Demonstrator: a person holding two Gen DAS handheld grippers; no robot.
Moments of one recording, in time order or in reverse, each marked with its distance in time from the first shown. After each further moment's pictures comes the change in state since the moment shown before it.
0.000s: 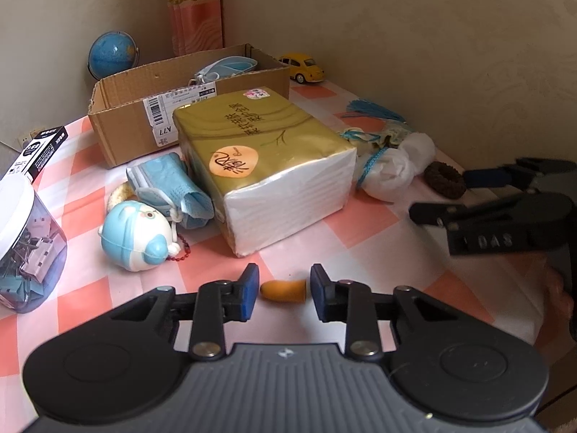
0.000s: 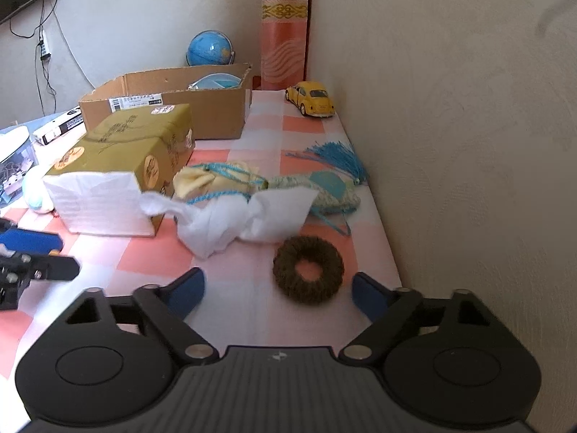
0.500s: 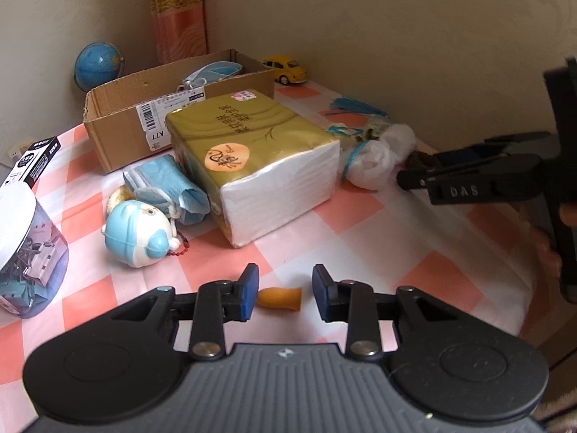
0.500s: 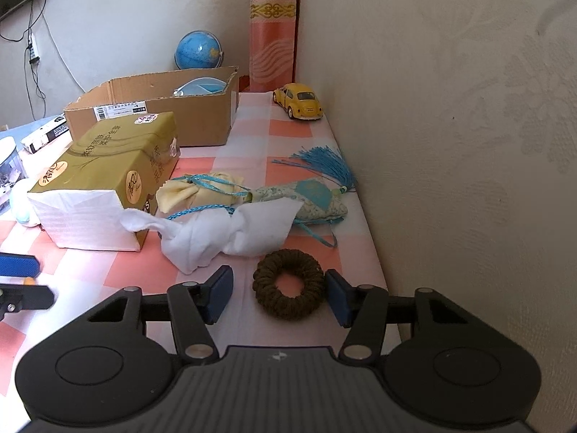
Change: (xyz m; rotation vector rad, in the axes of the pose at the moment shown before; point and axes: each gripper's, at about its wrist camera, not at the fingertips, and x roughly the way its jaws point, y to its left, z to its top) left arm -0.013 0.001 -0.009 0.064 -0.007 -0.036; right arm 0.003 -0.004 0.008 0.021 0.006 -0.026
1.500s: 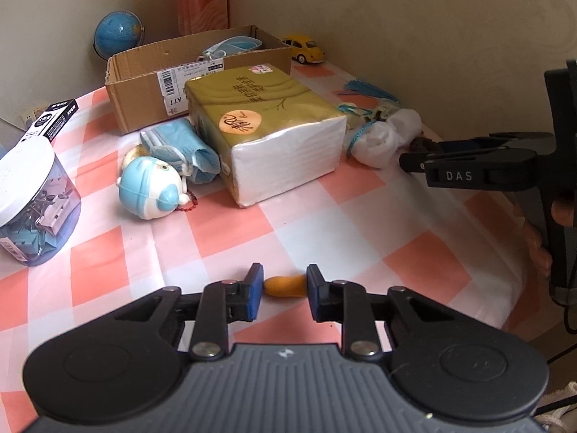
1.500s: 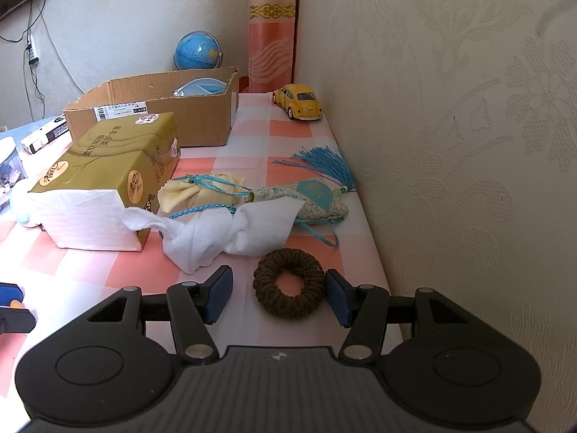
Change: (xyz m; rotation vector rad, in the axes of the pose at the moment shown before) left arm -0.012 -0.003 -0.010 -0.094 0.073 0.027; right arm -0.001 0.000 -0.001 0.002 -0.001 -0.001
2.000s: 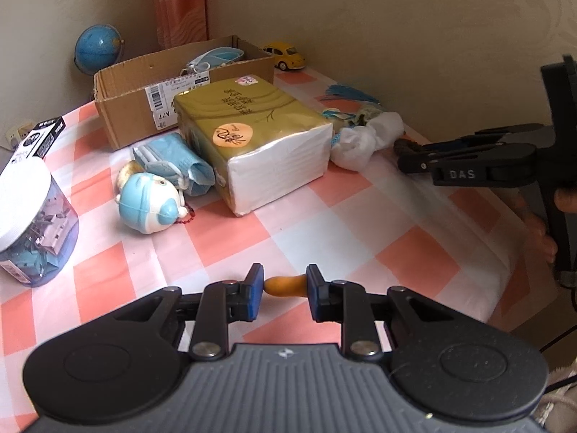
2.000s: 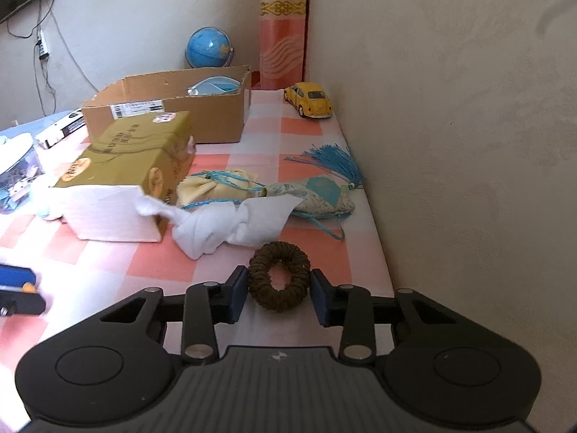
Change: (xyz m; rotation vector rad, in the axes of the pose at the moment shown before) left arm -0.012 0.008 0.003 0.072 -0.015 -0.049; right arm -0.020 0.002 0.001 -0.021 0.023 0.038
